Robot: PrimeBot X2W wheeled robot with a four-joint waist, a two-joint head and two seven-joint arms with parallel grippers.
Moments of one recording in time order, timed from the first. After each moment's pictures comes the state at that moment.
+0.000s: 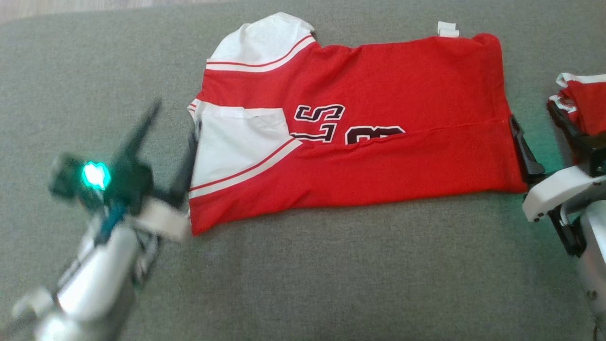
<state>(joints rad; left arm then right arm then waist) -0.52 0.40 -0.57 0.39 -0.27 0.05 -0.26 -0.45 -0.42 0.24 0.60 0.17 0.13 -0.21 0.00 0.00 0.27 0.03</state>
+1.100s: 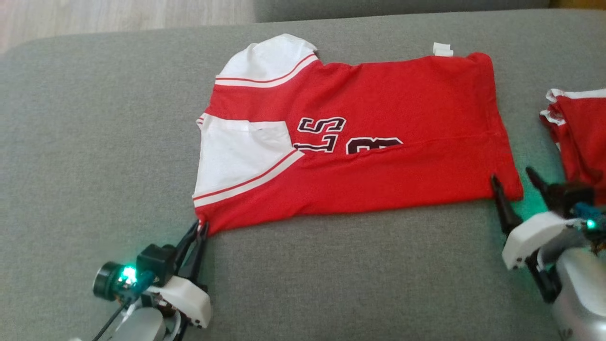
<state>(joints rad) -0.28 0.28 -0.58 0.60 -0.40 0.00 -0.22 -0.35 -0.32 0.19 0.73 0.20 0.13 -0.18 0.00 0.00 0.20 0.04</state>
